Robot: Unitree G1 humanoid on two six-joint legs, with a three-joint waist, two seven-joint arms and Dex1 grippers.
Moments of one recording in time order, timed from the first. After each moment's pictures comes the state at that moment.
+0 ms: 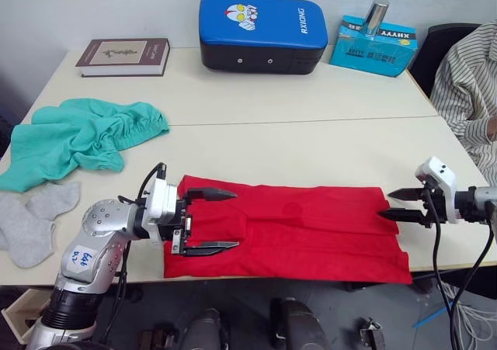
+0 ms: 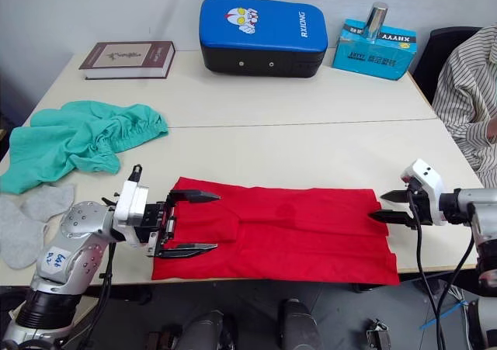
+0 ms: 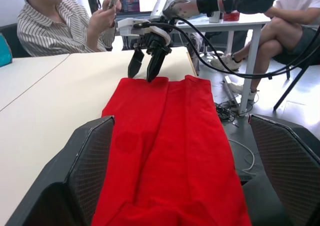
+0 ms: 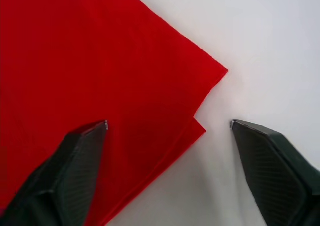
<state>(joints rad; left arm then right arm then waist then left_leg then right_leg) -0.20 0.61 0.02 -0.30 -0.59 0.20 -1.16 -0.57 -0.97 0.04 0.66 0.22 0.38 1.38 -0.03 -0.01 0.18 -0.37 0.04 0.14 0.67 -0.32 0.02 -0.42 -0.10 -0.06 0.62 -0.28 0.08</state>
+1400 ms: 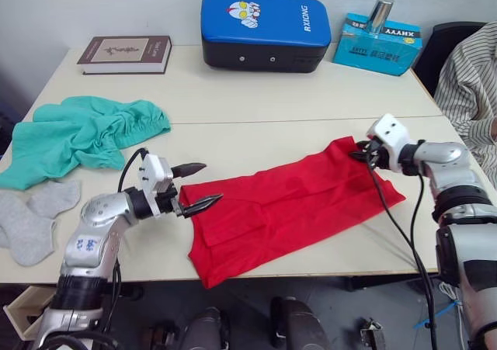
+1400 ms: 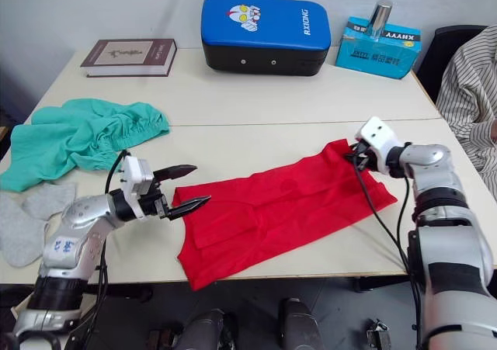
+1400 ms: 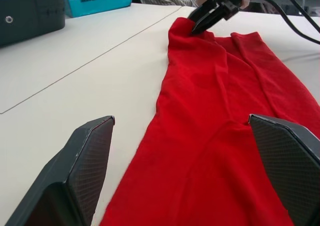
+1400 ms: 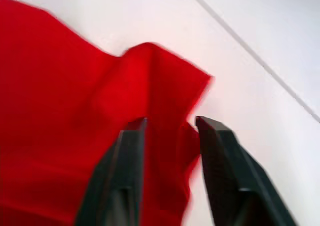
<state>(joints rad) -0.36 0.58 0.06 0.03 -0.43 0.20 -0.96 -1.03 -0.75 0.02 1.21 -0.06 -0.18 1.00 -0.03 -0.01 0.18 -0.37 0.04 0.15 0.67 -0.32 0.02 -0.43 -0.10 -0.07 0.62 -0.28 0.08</state>
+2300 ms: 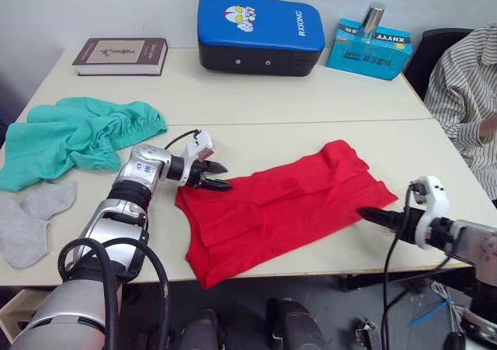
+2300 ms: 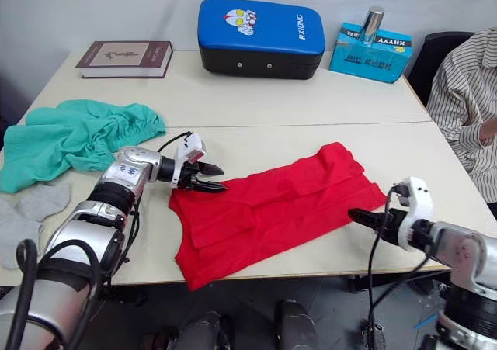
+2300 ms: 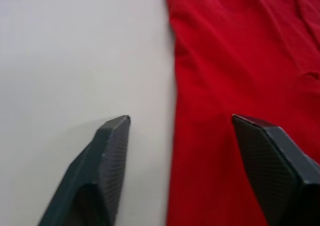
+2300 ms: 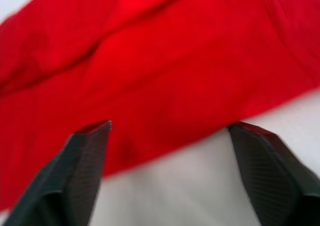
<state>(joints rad) -1.04 0.43 -0.19 1.08 -0.04 0.12 -1.27 -0.33 -0.52 -0.52 -0.17 0.41 1.40 0.66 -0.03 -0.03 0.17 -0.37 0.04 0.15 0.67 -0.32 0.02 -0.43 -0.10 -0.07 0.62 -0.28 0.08</state>
